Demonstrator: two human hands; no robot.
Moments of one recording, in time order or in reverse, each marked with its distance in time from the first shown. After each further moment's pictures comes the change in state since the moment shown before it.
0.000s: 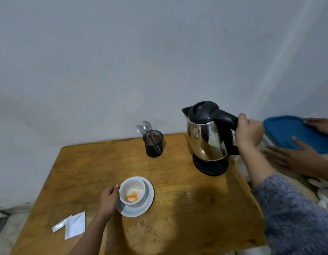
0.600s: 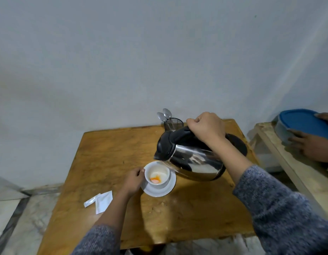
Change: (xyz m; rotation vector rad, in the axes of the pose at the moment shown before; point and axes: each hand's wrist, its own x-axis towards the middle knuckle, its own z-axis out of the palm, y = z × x) left_hand 0.001 0.008 -0.028 0.205 -0.261 0.089; right_hand -0.133 -0.065 0.067 -0.470 -0.573 -0.475
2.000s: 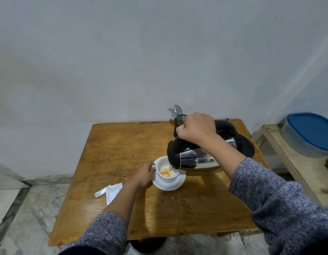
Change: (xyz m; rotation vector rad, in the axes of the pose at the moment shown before) left_hand 0.005 -0.004 -0.015 0.257 -0.144 0.073; right_hand -0.021 -0.070 0.024 -0.397 -0.153 -0.272
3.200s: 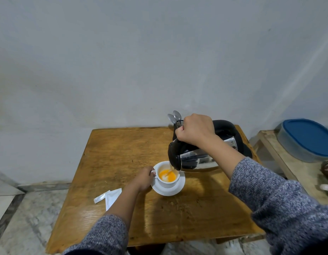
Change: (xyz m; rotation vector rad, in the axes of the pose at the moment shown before) left_hand 0.003 0.003 -0.003 0.033 -0.035 -0.053; right_hand -0.006 -0.010 -0.028 0.008 -0.011 -0.082
